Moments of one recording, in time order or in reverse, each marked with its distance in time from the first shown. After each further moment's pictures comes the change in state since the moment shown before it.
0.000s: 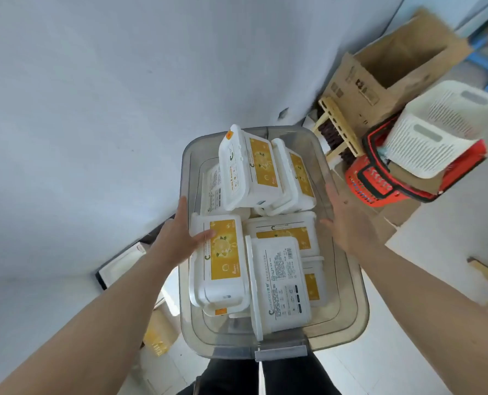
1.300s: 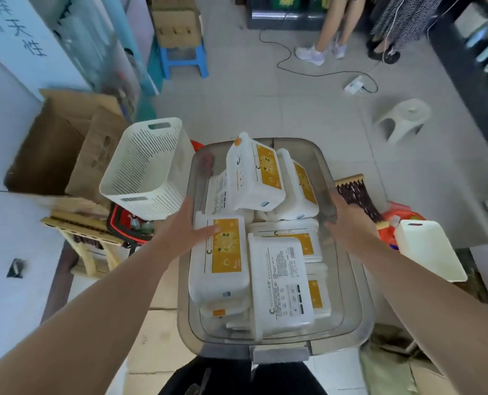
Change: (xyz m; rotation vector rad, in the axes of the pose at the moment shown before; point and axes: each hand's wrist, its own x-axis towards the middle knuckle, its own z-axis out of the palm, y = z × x) left_hand 0.050 0.642 0.439 0.366 -0.553 0.650; right_hand -0.159 0.604 -0.202 0.258 0.178 1.018
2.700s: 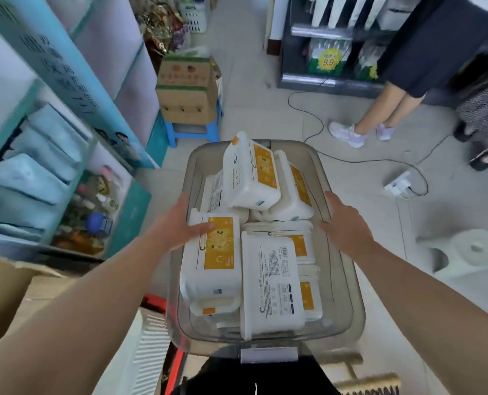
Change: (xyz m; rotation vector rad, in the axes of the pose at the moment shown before) left_hand 0.595 0.297 -0.265 0.119 0.084 -0.202; right_hand 0.699 -0.189 -0.229 0.049 -0.052 -0.161
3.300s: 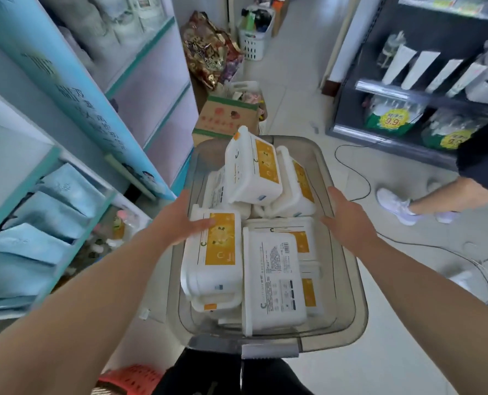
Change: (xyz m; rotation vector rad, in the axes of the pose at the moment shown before) left_hand 0.251 0.060 -0.166 -0.122 0.119 -0.067; right_hand 0.332 -0.157 -0.088 -0.027 -0.039 -0.312
